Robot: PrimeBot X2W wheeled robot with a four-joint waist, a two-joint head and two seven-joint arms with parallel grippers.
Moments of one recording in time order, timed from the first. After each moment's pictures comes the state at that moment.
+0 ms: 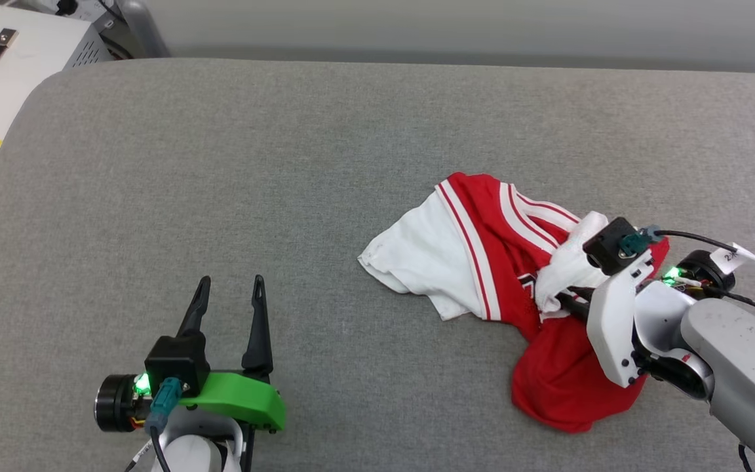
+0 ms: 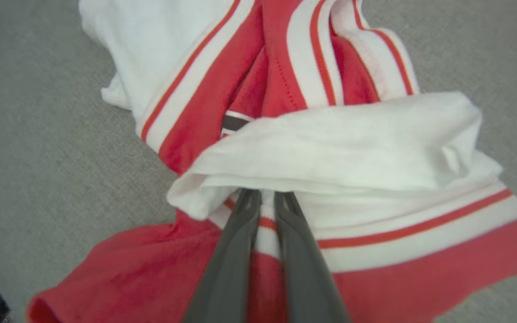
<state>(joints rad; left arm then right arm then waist) -0.08 0.05 -0.09 0.16 -0.12 0.01 -0.26 -0.68 -0.58 1.00 0.40 0.82 0.13 0.31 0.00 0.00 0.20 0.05</state>
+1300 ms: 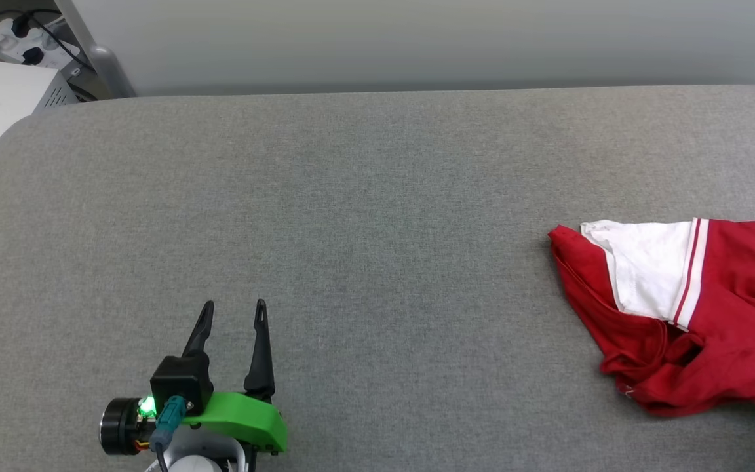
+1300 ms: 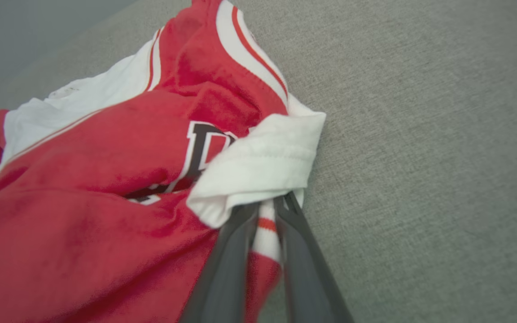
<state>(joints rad) -0.04 0.05 -0.10 0.17 -0.13 0.02 -0.26 -0.16 -0.63 0.36 0.69 1.13 0.13 -0.21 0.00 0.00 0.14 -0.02</state>
